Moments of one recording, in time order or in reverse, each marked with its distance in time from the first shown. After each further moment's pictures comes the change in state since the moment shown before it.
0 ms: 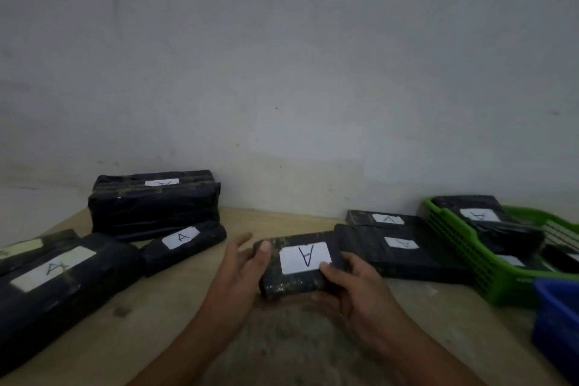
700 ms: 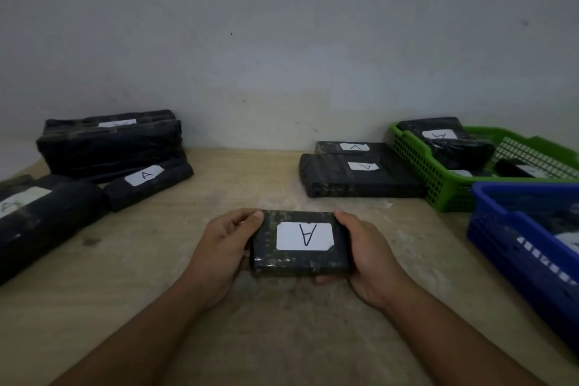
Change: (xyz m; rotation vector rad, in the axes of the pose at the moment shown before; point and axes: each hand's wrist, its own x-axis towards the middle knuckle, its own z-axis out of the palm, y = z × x) left_hand -0.039 -0.026 0.042 -0.190 -0.156 -0.103; right_hand -0.061 0.006 -0.052 -0.173 0.096 0.023
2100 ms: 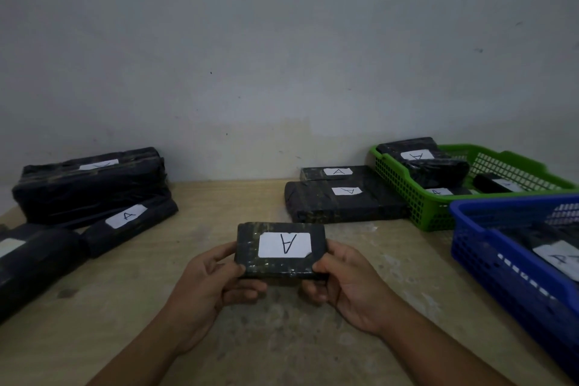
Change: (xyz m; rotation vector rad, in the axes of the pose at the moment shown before) left_hand -0.001 0.011 -0.005 -0.084 -0.116 -0.071; right_hand 0.016 0.009 -0.016 0.127 -0.298 -0.080
